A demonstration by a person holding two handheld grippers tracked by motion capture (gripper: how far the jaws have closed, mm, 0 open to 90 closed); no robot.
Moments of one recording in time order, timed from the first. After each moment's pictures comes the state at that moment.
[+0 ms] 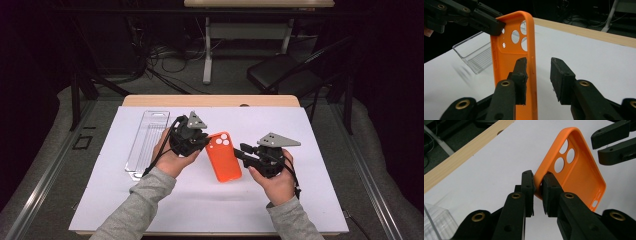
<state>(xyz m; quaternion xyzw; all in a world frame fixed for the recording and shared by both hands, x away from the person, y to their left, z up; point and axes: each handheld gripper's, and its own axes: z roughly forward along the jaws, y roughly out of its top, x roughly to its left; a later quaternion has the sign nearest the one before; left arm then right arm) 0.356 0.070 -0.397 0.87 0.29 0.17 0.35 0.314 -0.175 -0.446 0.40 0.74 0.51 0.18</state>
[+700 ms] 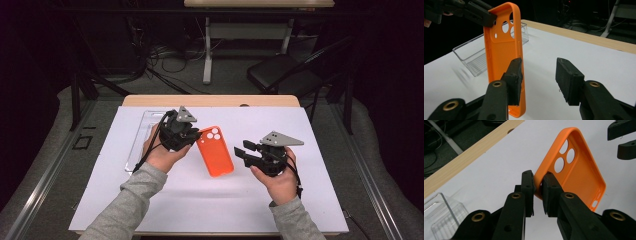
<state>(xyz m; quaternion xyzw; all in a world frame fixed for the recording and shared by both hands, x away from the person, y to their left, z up) 0.364 0.092 -0.387 0.86 0.31 0.18 0.35 0.317 -0.180 -0.445 0.39 0.74 0.52 0.18</state>
